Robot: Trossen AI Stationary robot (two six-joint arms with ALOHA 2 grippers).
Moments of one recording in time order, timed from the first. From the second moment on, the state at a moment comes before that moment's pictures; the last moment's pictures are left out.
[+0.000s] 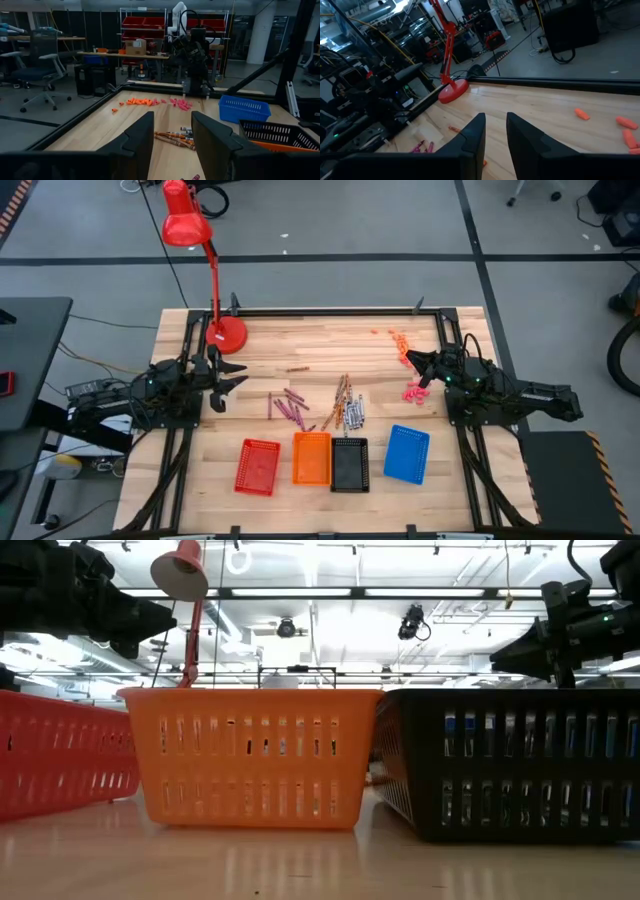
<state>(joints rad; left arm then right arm) 0.19 0.01 0.08 0.01 0.00 -0.03 -0.17 0.00 0.07 -0.15 0.44 0.55</state>
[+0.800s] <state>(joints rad) 0.19 0.01 0.08 0.12 0.00 -0.03 -0.17 0.00 0.07 -0.15 0.44 0.55</state>
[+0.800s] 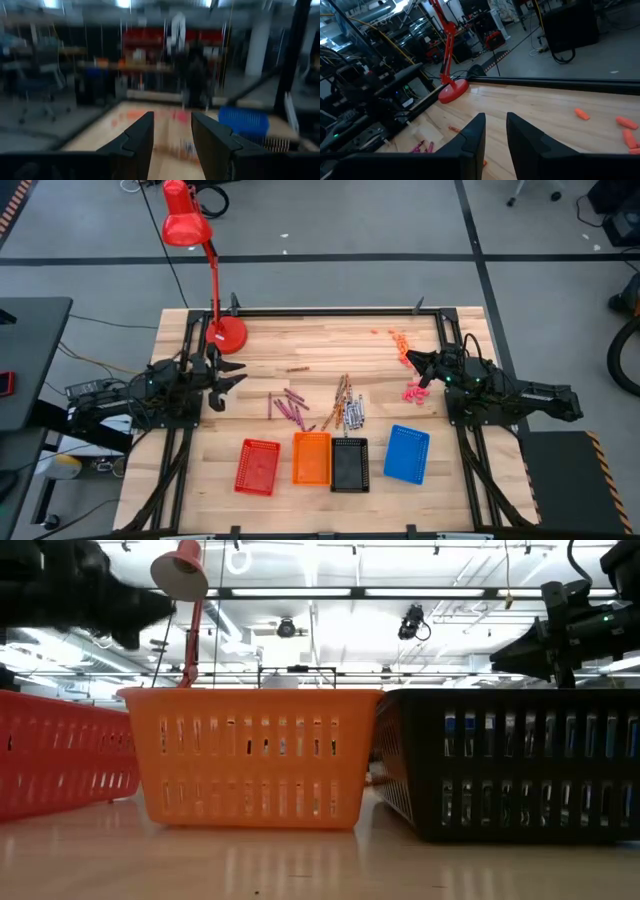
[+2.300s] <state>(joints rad) 0.19 0.25 0.09 0.39 -0.02 -0.18 -0.17 1.16 0.43 0.47 0.03 0.18</state>
